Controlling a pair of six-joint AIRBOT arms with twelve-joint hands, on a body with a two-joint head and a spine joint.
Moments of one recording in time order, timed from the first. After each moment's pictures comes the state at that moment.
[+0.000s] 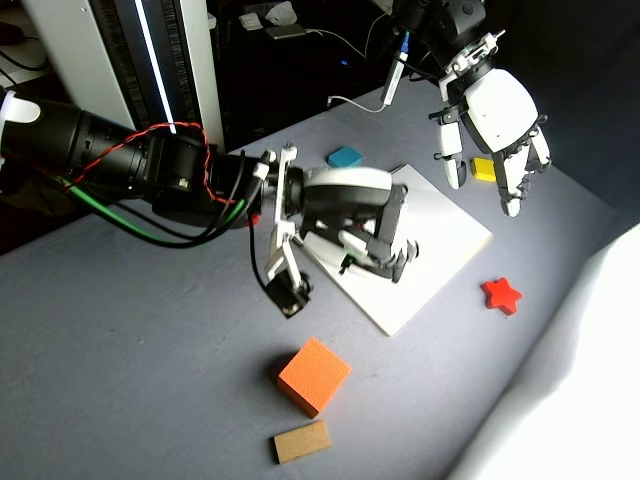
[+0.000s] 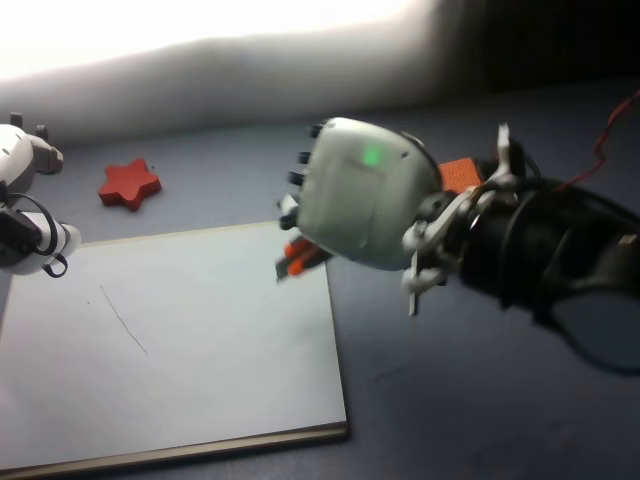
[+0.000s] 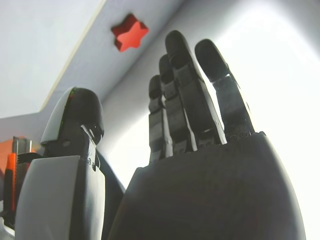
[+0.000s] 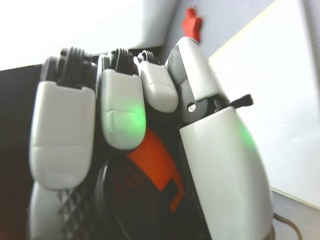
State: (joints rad) left arm 0.33 -0.76 0.76 -1.65 -0.88 2.44; right arm -0.39 -1.36 1.16 -2.97 -0.42 1.06
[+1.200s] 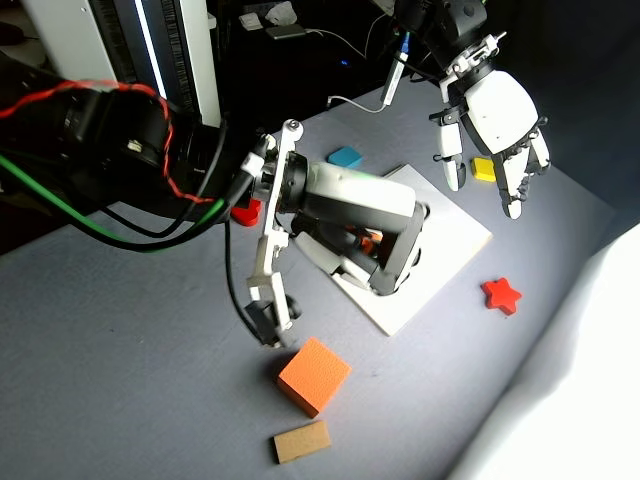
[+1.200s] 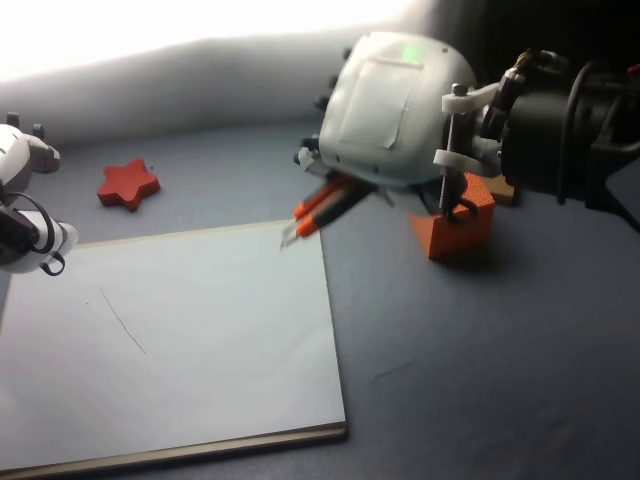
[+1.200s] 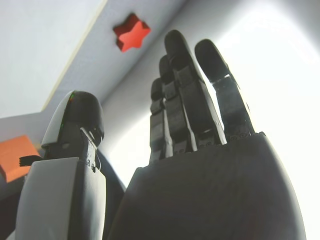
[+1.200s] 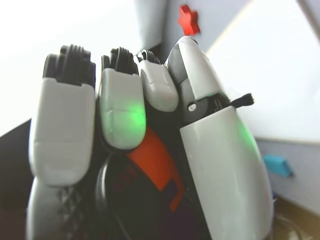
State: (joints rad) left arm 0.33 -0.76 0.77 -1.65 -0.87 2.44; right arm -0.19 -1.26 1.12 -2.98 -0.12 1.37
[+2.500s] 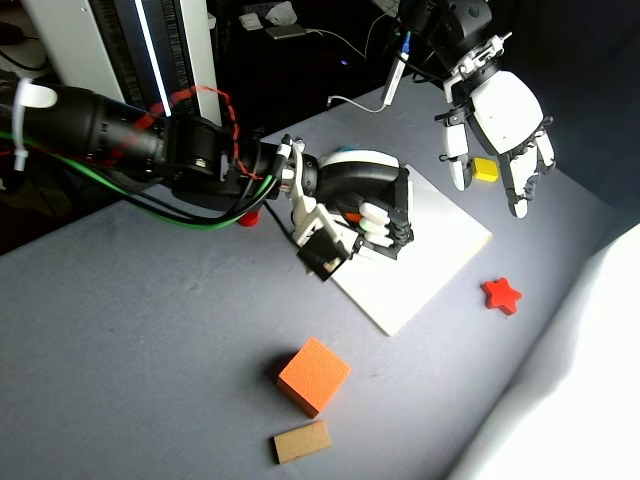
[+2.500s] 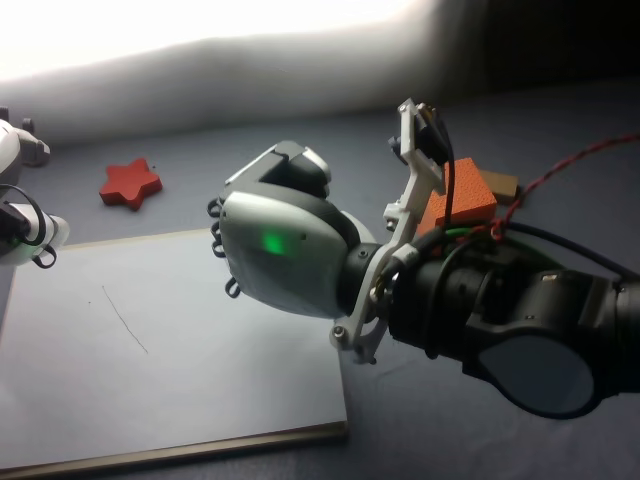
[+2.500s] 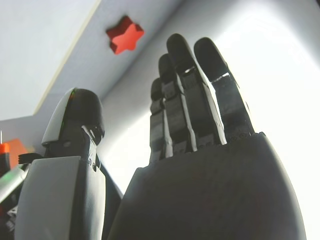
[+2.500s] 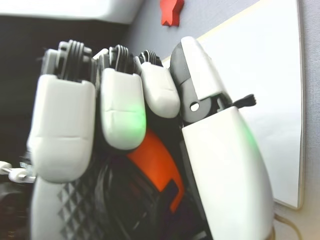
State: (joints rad) left arm 0.34 -0.76 0.79 -1.65 -0.87 2.43; right arm -0.41 -1.51 1.16 -2.97 -0.42 0.29
